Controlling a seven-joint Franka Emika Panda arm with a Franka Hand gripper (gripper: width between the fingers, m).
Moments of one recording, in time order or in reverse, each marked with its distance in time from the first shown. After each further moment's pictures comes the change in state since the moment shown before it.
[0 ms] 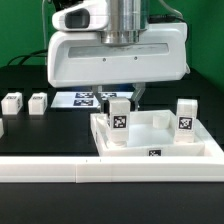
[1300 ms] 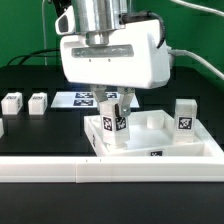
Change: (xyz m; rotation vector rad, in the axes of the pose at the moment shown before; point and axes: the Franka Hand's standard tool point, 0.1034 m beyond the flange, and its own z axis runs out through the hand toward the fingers) arm 0.005 0.007 0.003 0.103 0.064 1.185
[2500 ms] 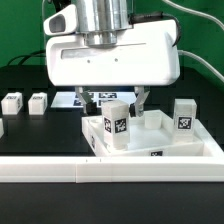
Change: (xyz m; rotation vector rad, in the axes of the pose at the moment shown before) arm 0.003 0.000 0.000 -0.004 0.004 -0.520
